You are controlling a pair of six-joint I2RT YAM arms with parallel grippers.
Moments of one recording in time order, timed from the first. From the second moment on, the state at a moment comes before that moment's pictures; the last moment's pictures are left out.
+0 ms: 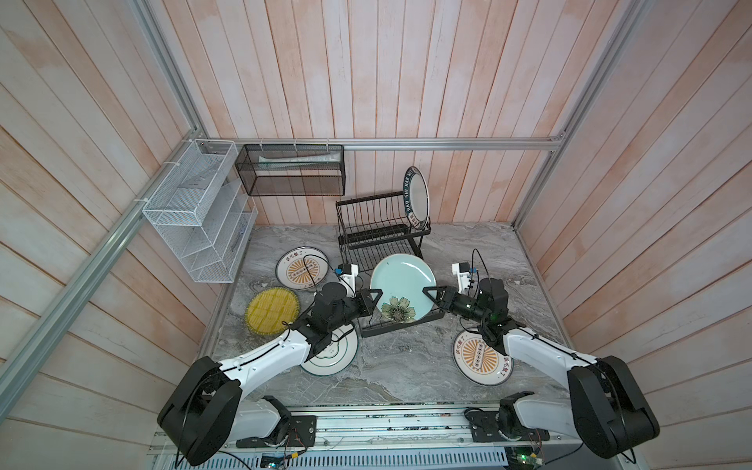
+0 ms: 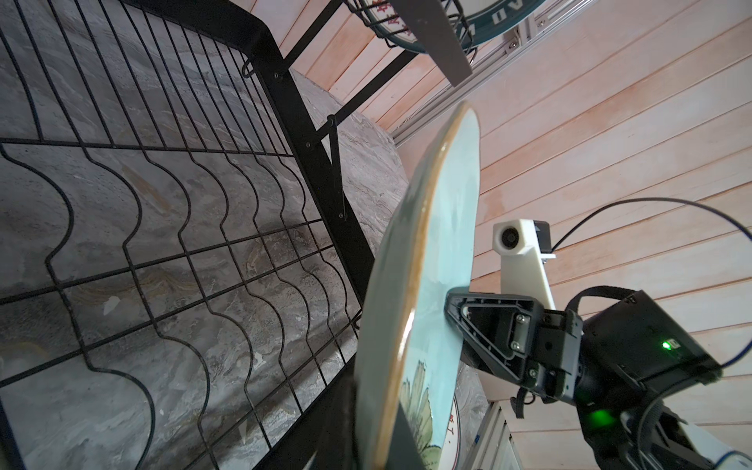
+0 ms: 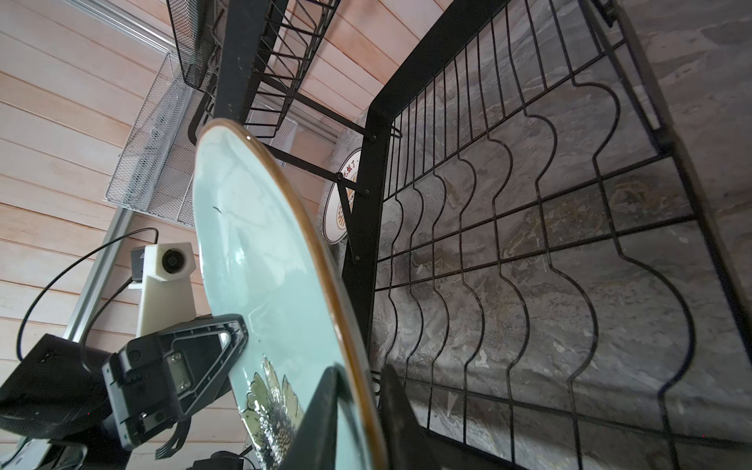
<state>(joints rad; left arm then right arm) -0.64 1.29 0.64 0.36 0.23 -0.83 0.33 1.27 0.50 0.49 -0.63 0.89</state>
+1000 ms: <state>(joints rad) -0.60 1.24 0.58 0.45 0.21 -0.90 0.42 1.32 0.59 0.52 -0.58 0.89</state>
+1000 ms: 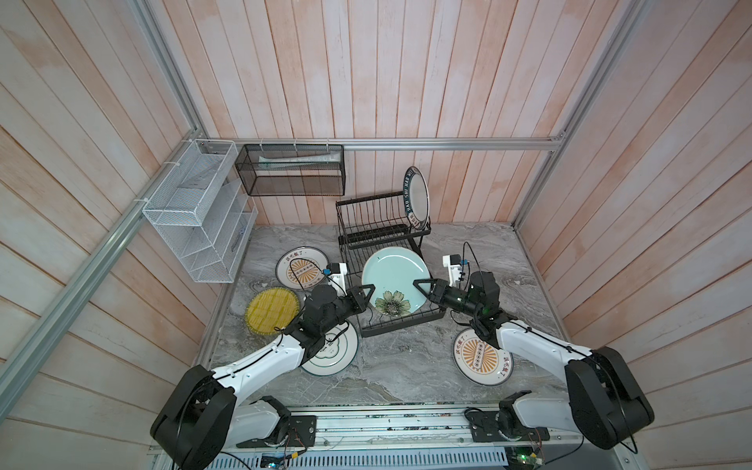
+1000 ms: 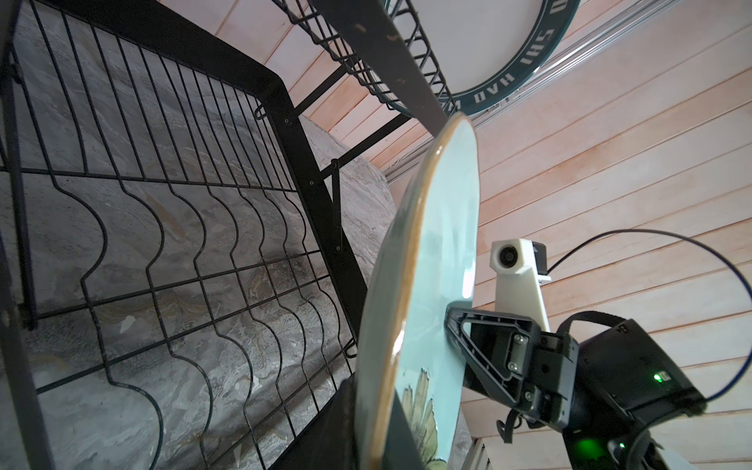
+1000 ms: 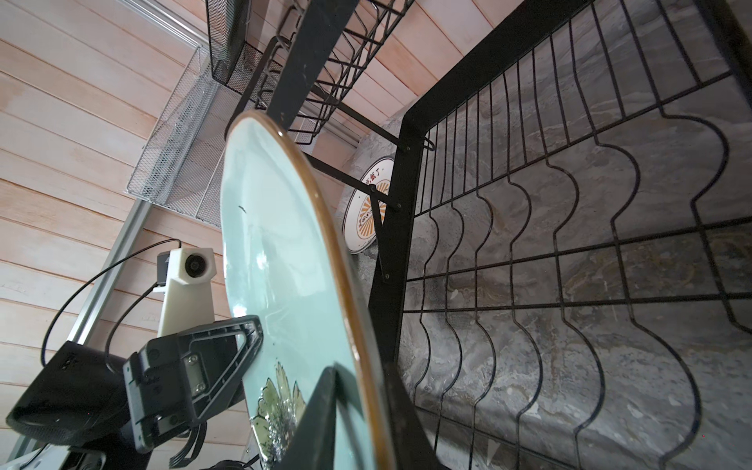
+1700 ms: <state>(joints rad) -0.60 1.19 0.56 0.48 0.18 -0.91 0.45 1.33 0.59 0.59 -0.58 0.92</state>
